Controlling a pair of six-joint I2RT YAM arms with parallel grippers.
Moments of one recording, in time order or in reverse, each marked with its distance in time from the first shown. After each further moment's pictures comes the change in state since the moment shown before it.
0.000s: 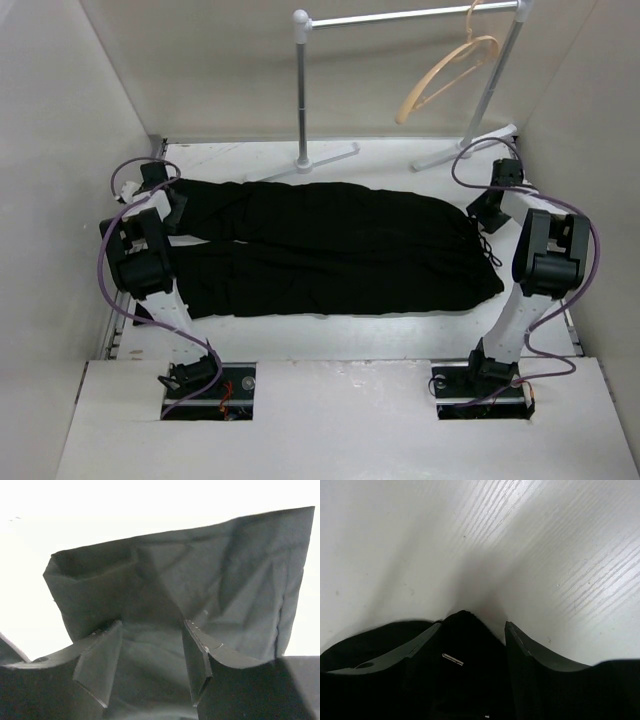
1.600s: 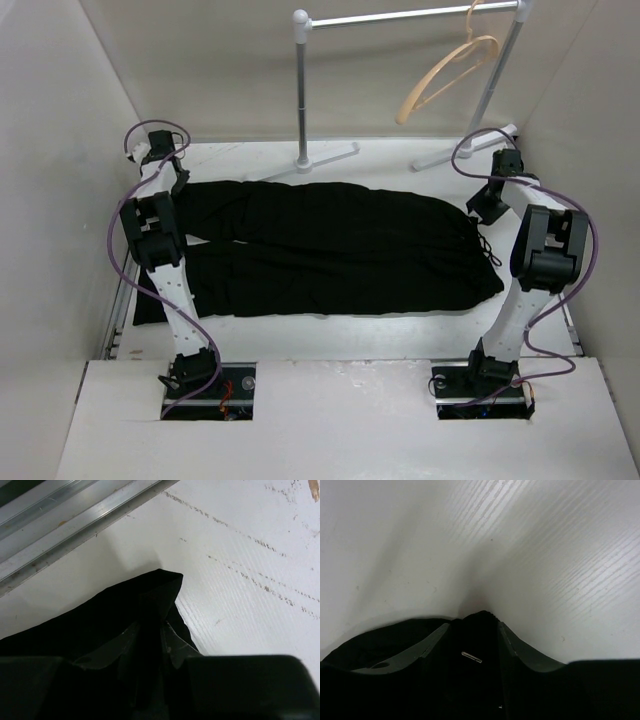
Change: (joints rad) left arm -0.040 0.360 0.578 -0.140 -0.003 0.200; right arm 0.013 0.055 0.144 -0.129 -0.023 -0.032
